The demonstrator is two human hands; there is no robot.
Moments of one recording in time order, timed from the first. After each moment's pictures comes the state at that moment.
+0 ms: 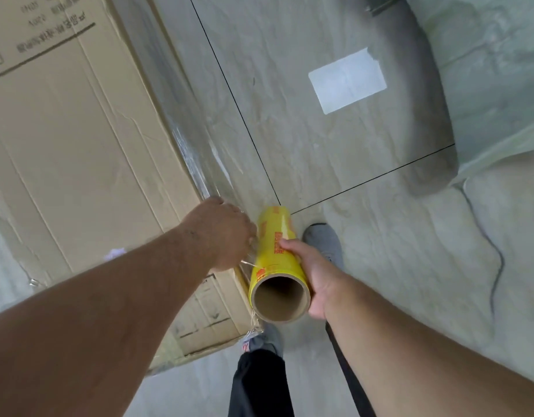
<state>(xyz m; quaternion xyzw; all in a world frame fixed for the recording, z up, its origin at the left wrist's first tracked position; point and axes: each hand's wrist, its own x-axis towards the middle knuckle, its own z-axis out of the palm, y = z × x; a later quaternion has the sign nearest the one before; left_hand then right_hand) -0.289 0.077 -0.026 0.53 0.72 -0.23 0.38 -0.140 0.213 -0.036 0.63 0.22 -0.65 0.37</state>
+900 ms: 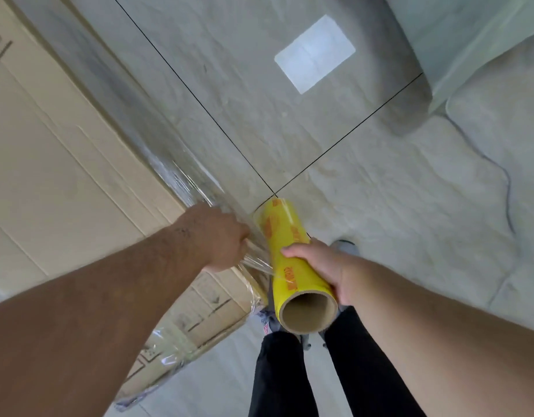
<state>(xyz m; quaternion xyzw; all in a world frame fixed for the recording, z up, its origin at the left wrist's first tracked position) -0.255 0.094 -0.015 0.57 0.64 -0.30 0.42 -0.070 0.213 -0.041 0.59 0.31 -0.63 0.40</state>
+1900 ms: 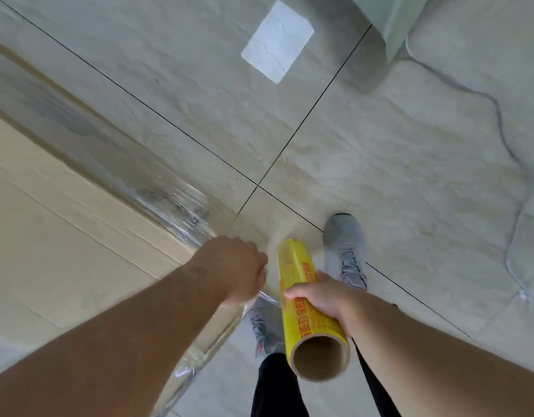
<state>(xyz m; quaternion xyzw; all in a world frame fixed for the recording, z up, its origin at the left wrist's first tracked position) -0.179 0.094 -0.029 0.63 0.58 -0.29 0.44 0.027 0.146 -0.088 0.60 0.31 -0.62 0.40</state>
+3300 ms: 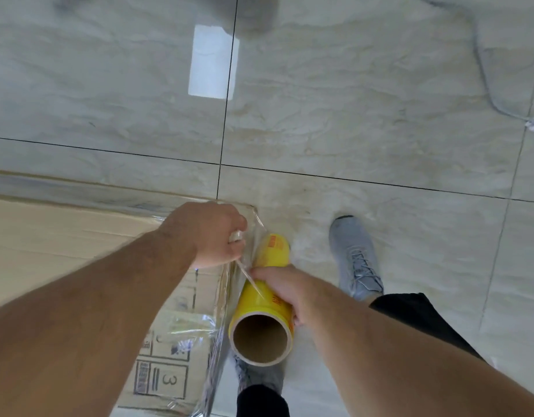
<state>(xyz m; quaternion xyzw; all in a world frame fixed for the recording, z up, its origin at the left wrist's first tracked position) -0.154 0.072 -0.031 0.72 0.48 -0.35 0.35 0.019 -0.005 -0.075 0.64 0.07 -0.75 0.17</state>
